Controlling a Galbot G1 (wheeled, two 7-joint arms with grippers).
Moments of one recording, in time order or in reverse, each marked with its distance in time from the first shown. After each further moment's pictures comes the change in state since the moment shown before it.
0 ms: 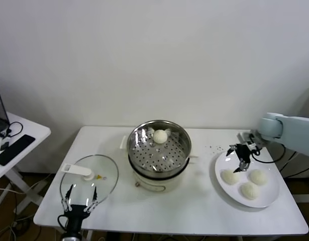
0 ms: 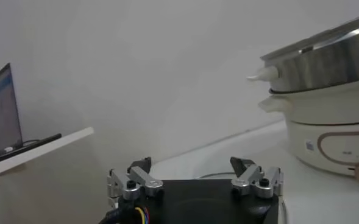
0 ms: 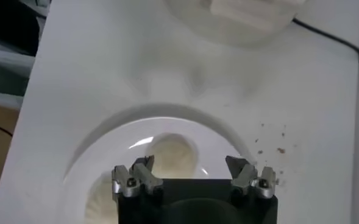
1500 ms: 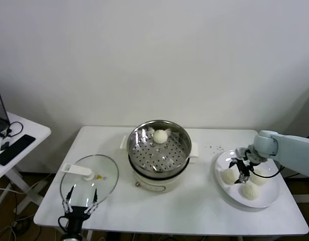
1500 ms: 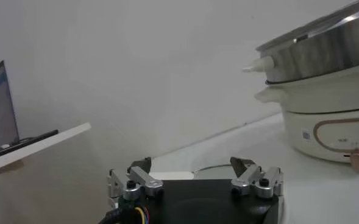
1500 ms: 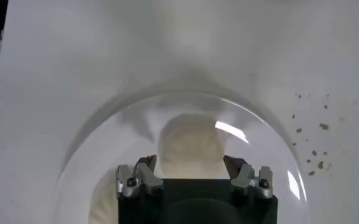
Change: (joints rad) left arm -0.005 0.002 -0.003 0.026 0.020 -0.009 0.003; right arm -0.218 -0.014 0.190 -0.050 -0.137 -0.062 0.028
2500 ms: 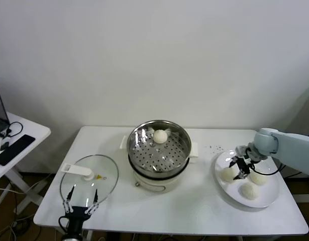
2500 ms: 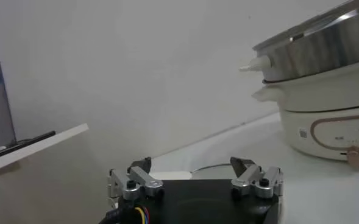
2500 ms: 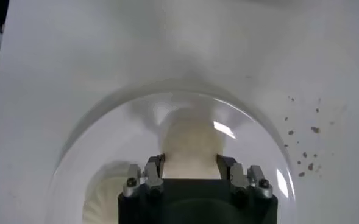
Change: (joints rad) left arm 0.000 0.004 0.002 0.005 0.009 -0.005 0.000; right arm 0.073 -0.002 -0.029 0.021 0.003 0.035 -0.031
